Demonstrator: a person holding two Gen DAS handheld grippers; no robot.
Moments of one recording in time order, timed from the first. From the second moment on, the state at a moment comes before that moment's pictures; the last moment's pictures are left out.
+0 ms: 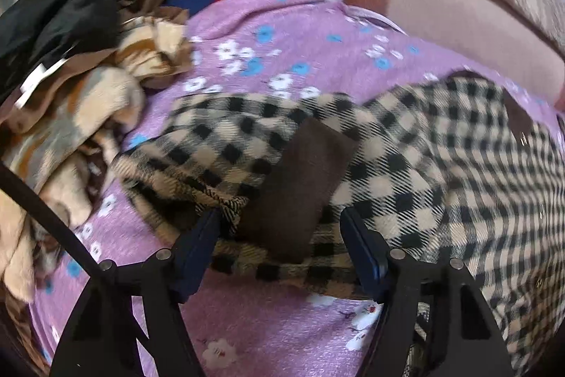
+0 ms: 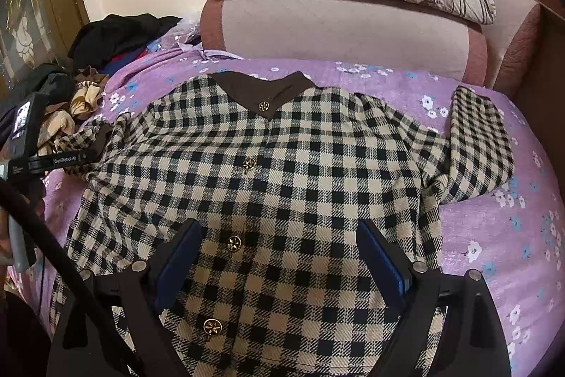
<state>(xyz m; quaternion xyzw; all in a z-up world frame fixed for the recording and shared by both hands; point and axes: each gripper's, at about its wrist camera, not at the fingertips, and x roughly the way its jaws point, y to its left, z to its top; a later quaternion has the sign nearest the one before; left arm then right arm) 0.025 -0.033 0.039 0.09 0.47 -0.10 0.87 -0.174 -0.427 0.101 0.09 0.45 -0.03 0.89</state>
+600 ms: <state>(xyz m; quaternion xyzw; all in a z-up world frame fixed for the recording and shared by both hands) 0.037 -0.027 0.032 0.09 0.50 -0.11 0.86 -0.161 -0.428 0.085 0.10 0.48 -0.01 0.87</state>
